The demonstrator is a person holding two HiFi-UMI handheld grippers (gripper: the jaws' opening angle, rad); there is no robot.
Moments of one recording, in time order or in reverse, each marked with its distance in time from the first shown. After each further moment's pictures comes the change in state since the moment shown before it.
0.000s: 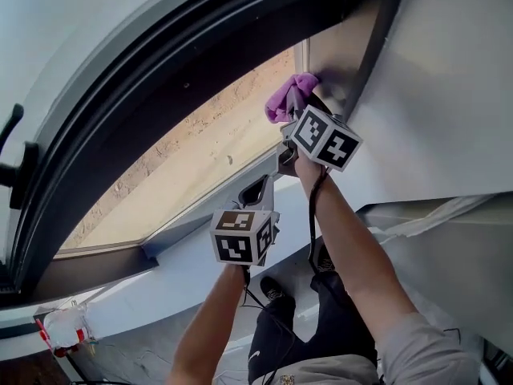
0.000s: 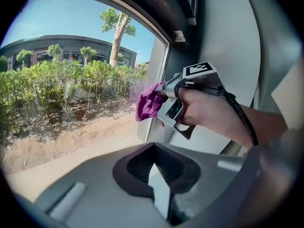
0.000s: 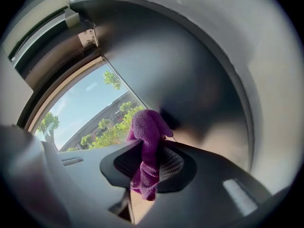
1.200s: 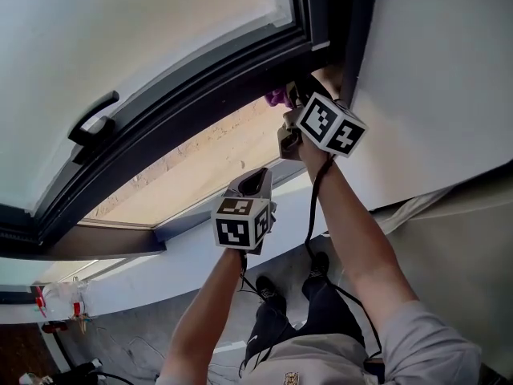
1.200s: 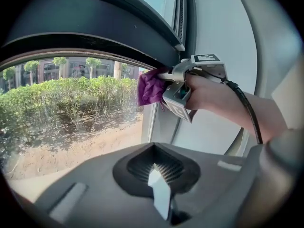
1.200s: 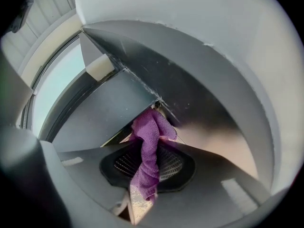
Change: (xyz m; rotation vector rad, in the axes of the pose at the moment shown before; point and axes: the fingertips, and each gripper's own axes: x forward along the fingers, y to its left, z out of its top) left arm -0.080 -0.036 0.076 0.020 -0.084 0.091; right arm -0.054 0.134 0.122 -0.025 -0.095 0.317
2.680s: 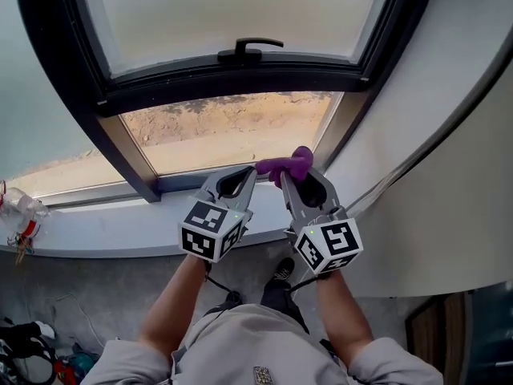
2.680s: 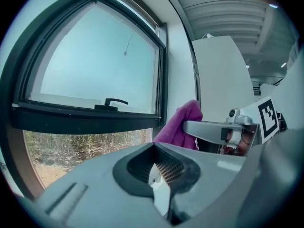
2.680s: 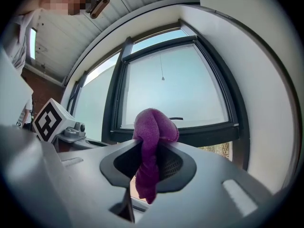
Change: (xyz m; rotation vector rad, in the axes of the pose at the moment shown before) left arm -0.391 -0.033 0.000 0.076 -0.436 -0.015; right arm -0.360 0.350 -0.107 -0.707 0.122 0.382
